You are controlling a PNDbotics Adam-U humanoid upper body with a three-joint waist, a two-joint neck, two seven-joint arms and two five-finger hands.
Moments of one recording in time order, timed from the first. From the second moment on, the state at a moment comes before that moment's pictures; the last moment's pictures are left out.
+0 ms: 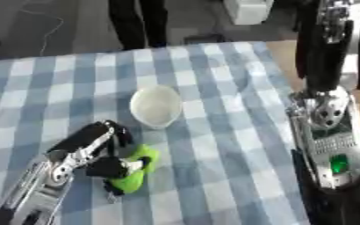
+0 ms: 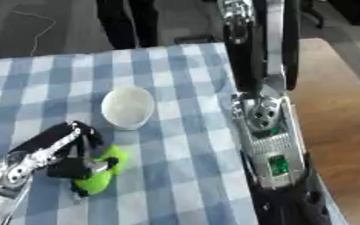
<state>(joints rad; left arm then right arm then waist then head) -0.34 0.38 -0.25 -1.75 -0.81 0.19 -0.61 -0.64 0.00 0.18 -1.99 0.43 -0.12 -0.13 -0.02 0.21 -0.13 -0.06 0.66</state>
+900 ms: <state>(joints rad) -0.37 0.38 -0.28 -1.79 -0.91 0.15 -0.90 -0.64 0.00 0.18 -1.99 0.43 -0.12 -0.13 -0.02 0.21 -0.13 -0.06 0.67</state>
